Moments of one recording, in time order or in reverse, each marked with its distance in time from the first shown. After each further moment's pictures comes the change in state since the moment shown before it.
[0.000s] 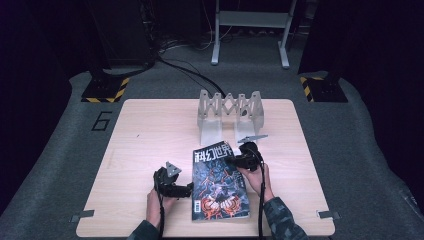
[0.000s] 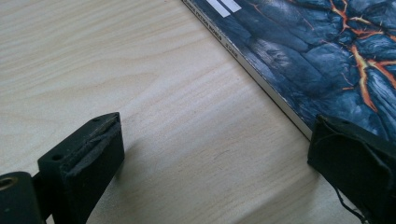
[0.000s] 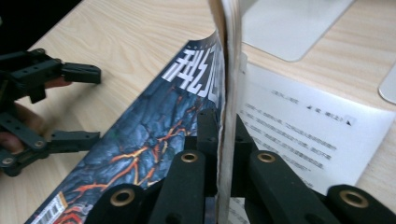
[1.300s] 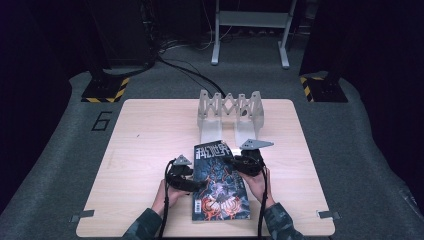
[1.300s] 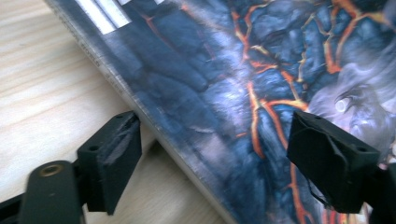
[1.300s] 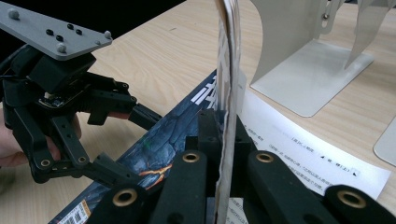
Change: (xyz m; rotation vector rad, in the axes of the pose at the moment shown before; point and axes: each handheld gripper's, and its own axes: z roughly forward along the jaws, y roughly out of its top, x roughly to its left) left arm -0.011 0.036 0.014 0.019 -0.364 -0.010; right arm 0.030 -0.006 -0.025 -0.200 0.008 -0.158
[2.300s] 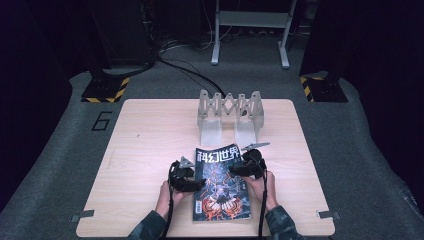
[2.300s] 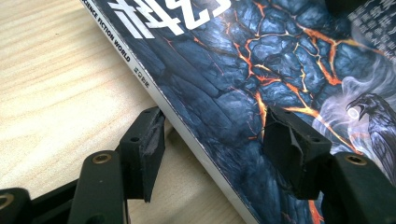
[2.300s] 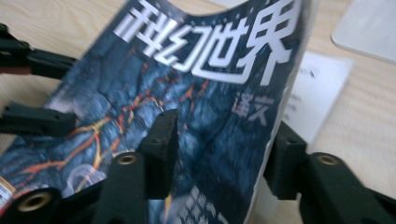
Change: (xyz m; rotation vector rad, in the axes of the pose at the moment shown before) left arm -0.011 -0.003 0.004 0.023 0.145 0.011; right arm -0.030 -0.028 0.016 0.286 -0.168 0.150
